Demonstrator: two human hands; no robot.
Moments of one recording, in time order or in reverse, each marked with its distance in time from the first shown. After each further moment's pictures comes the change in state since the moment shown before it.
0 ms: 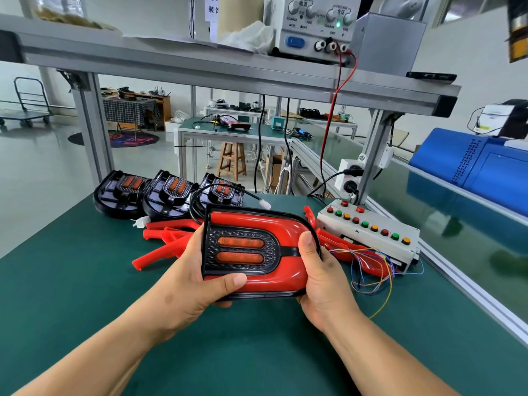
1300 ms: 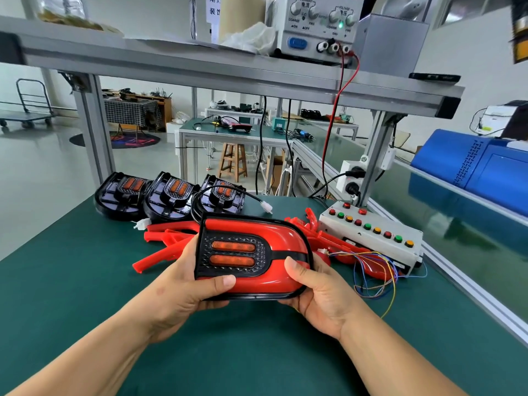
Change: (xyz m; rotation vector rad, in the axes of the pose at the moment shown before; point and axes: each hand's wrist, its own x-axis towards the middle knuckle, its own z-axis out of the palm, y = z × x) left_hand 0.003 -0.013 -0.011 -0.215 -0.002 -0.165; right_hand 0.005 0.001 -0.020 -0.038 -0.233 0.247
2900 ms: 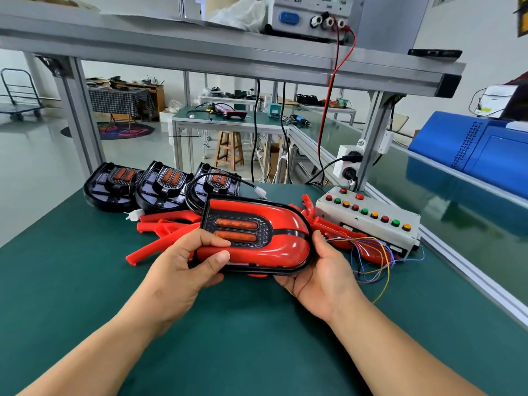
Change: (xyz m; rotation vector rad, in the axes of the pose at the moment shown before) left_hand 0.002 -0.007 0.011 0.128 0.237 0.134; right_hand 0.010 -0.003 0.006 0.286 0.341 0.093
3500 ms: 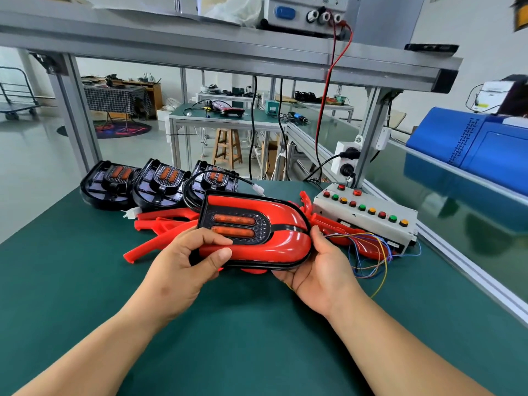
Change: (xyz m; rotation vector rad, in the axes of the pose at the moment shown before) left_hand 0.001 0.003 0.003 0.195 0.026 0.061; right_hand 0.000 0.000 -0.003 -0.030 -0.028 -0.024
